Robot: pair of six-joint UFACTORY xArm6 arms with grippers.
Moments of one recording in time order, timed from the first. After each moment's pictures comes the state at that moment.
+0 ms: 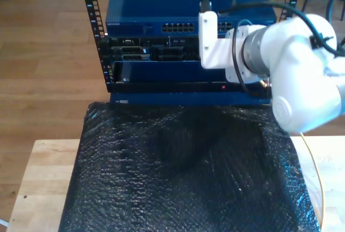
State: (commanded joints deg) left arm 80.7 -31.8 -4.2 1.4 57.4 -180.8; right arm 19.5 -17.0 -36.7 -6.8 2.7 -71.8
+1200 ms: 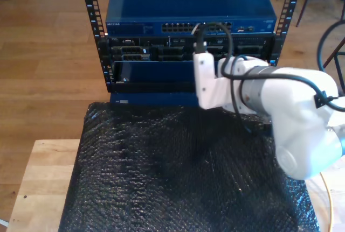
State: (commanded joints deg) left arm 80.7 -31.8 -4.2 1.4 57.4 -180.8; right arm 22.1 -14.8 -31.0 -13.8 -12.5 -72.1
